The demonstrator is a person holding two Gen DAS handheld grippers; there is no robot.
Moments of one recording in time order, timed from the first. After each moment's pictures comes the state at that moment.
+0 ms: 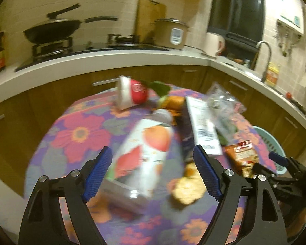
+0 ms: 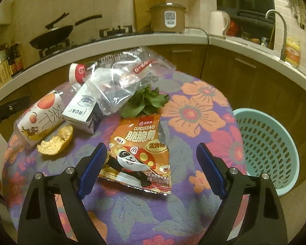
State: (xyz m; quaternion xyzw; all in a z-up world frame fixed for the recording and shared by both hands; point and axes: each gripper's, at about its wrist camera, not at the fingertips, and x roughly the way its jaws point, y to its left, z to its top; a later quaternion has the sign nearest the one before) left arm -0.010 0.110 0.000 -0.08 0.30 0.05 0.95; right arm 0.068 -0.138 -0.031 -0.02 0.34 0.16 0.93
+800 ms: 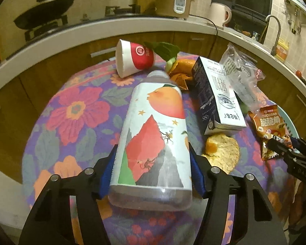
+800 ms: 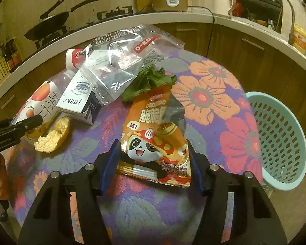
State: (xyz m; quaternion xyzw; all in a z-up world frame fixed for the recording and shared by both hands) left arm 0.012 0.103 -0.033 -0.05 0.39 0.05 0.92; right arm 0.081 -0.133 -0.041 -0.01 0.39 0.17 0.91
